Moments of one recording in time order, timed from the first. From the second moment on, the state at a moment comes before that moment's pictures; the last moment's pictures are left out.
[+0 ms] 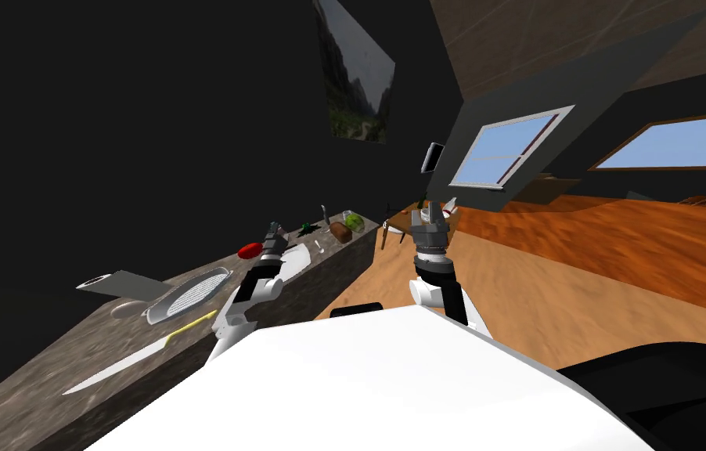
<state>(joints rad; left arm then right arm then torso) 0.18 0.33 0.13 -1.94 0.22 -0.16 -0.04 0.48 -0.03 -0.02 -2.35 0.07 -0.56 -0.02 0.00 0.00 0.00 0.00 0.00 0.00</state>
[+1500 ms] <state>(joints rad) -0.08 0.48 0.21 -1.64 0.36 0.23 -0.02 0.48 -0.03 -0.02 -2.35 0.07 -0.56 -0.02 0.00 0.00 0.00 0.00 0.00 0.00</state>
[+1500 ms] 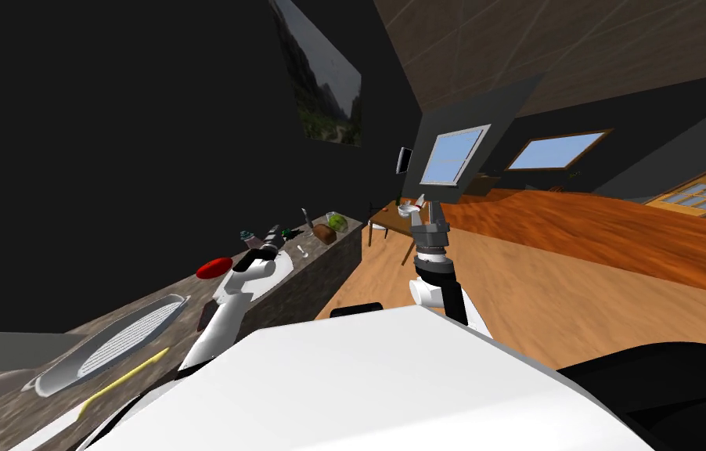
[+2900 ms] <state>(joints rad) -0.29 0.62 0.28 -1.31 0.41 0.58 0.02 0.48 -0.03 -0.02 -2.35 0.07 -0.56 -0.02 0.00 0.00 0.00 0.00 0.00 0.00</state>
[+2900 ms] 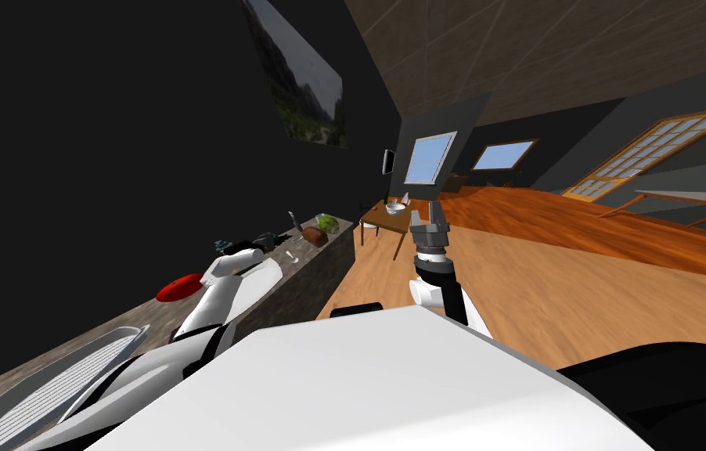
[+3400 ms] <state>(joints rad) -0.37 0.67 0.30 -1.18 0.42 0.70 0.04 0.48 -0.03 -0.02 -2.35 0.07 -0.56 -0.02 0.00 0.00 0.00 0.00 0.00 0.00</state>
